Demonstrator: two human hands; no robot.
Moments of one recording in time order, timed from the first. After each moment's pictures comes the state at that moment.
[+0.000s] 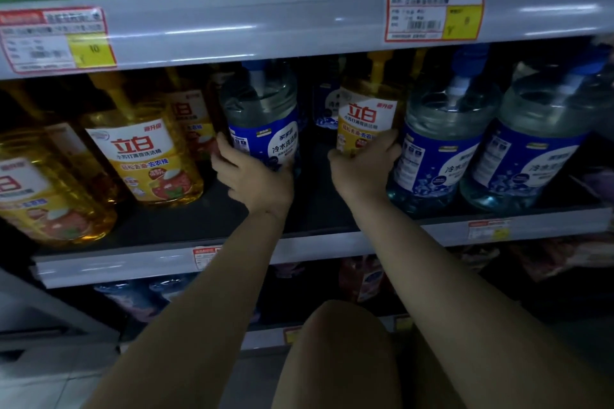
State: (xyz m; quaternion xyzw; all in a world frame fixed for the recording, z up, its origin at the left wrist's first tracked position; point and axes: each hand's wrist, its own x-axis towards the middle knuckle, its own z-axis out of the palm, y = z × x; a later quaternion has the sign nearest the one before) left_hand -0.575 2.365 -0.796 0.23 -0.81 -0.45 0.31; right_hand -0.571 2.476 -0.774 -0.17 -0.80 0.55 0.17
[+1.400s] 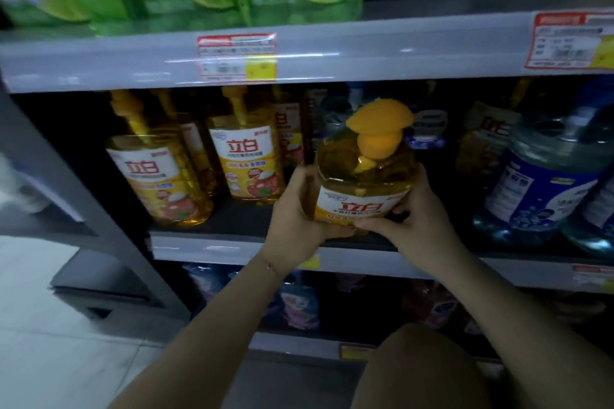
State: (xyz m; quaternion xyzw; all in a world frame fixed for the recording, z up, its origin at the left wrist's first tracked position) left_hand -0.509 2.264 -0.801 -0.10 -0.77 -0.61 0.14; right_hand -0.513 2.451 -0.774 0.18 -0.83 0.53 0.08
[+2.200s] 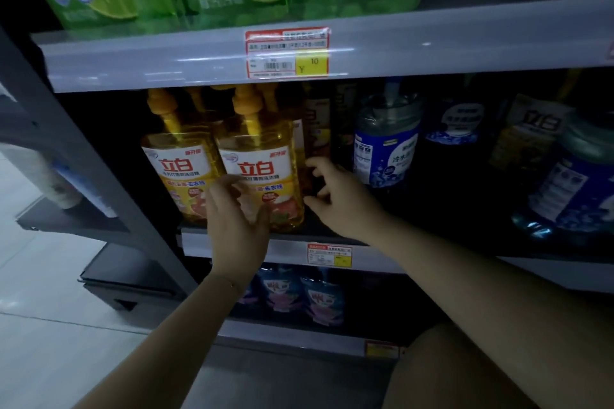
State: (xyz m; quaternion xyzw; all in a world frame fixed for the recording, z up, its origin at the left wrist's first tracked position) left_hand -0.477 2.165 -0.810 0.04 -0.85 -0.33 0.42; right_hand -0.541 2.329 -0.769 0.30 -0.87 0.40 0.03
